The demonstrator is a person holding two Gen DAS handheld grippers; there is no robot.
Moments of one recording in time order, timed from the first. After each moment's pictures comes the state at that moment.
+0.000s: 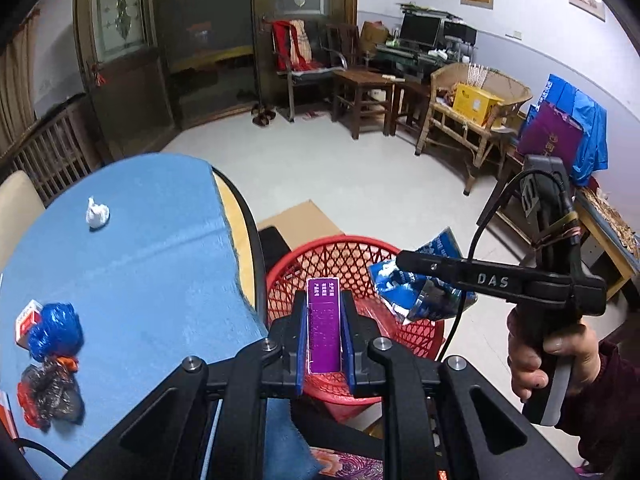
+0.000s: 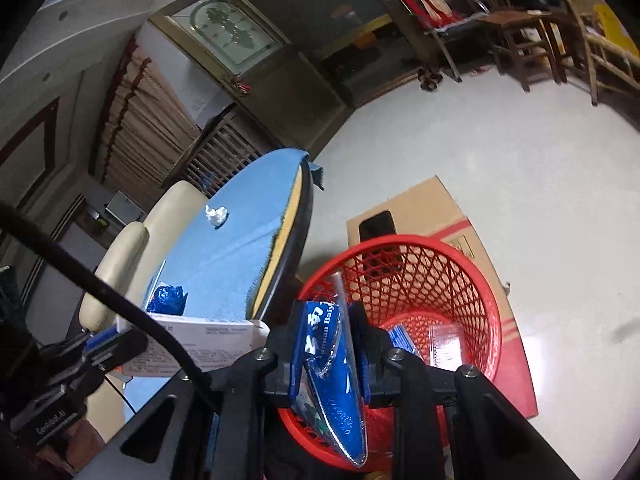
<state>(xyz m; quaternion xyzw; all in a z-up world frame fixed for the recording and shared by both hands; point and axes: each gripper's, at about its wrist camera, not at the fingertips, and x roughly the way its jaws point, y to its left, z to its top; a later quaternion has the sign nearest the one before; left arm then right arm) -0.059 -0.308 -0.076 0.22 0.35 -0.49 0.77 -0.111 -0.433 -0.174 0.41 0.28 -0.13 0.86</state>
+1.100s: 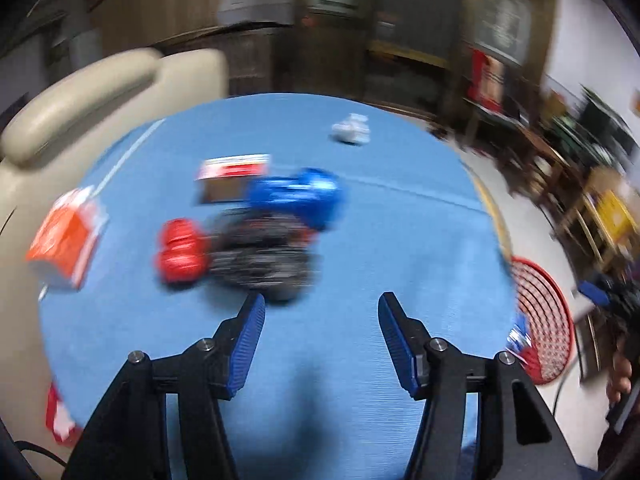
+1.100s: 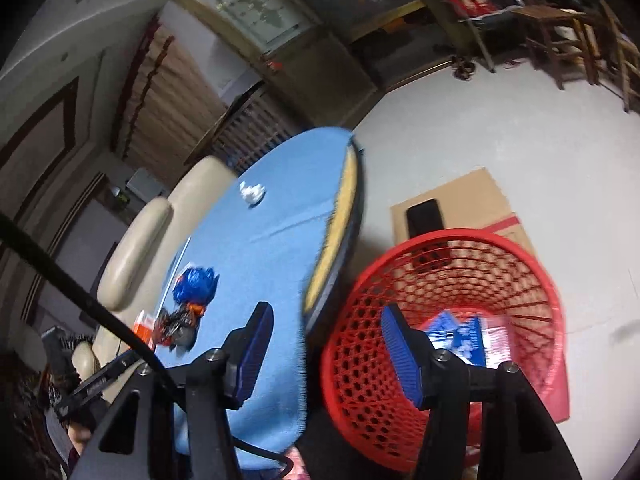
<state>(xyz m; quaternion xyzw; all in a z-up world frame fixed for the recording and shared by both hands) 0.058 -0.061 -0.087 0.06 0.41 -0.21 0.89 -0.059 -0.397 -0.150 0.39 0.30 -0.06 0.87</state>
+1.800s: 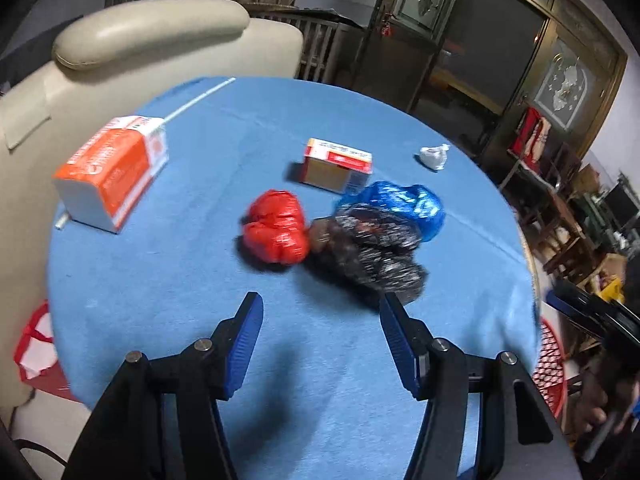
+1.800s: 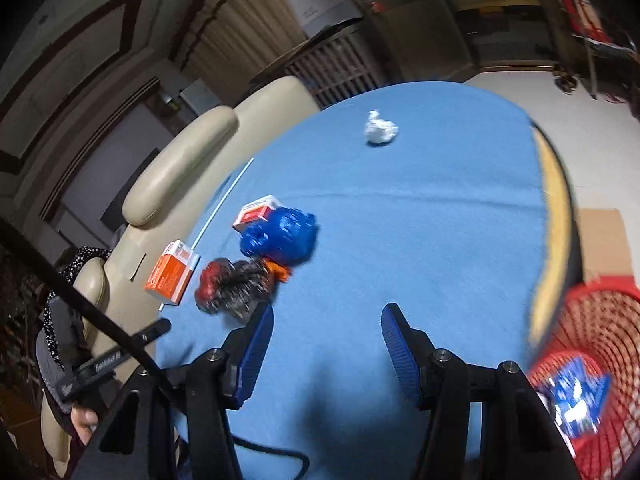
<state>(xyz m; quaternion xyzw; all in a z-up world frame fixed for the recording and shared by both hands) 0.095 0.010 -0.106 -0.06 0.43 -0.17 0.88 0.103 -0.262 -0.124 0.29 0.37 0.07 0.88</state>
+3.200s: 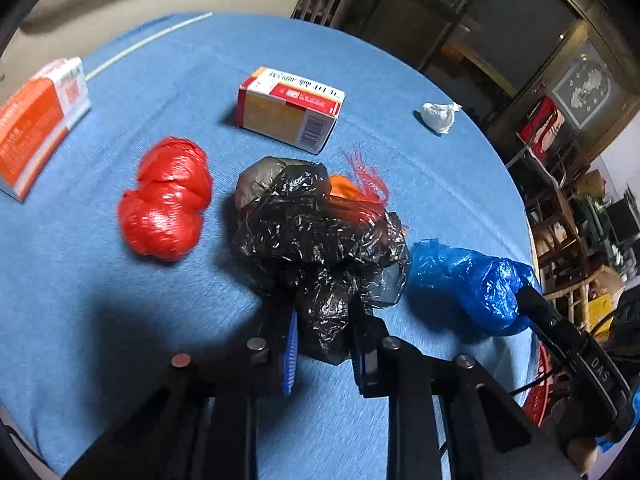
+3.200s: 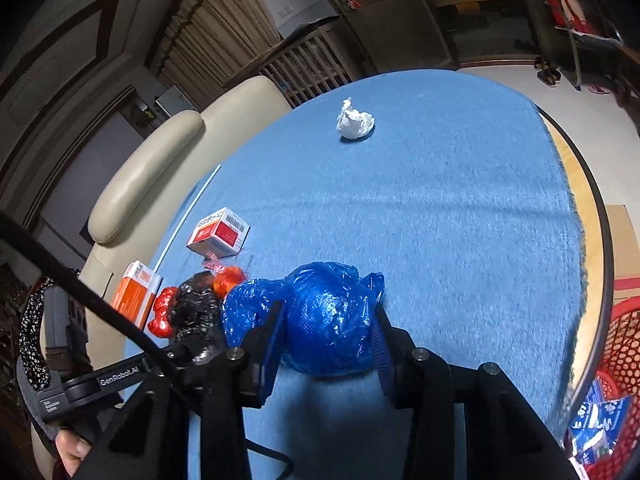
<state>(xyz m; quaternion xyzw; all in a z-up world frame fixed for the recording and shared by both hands) 0.145 -0.066 -0.153 -0.09 0.52 -0.17 0.83 0.151 -0.271 -0.168 0.30 0.37 0.02 0.88</state>
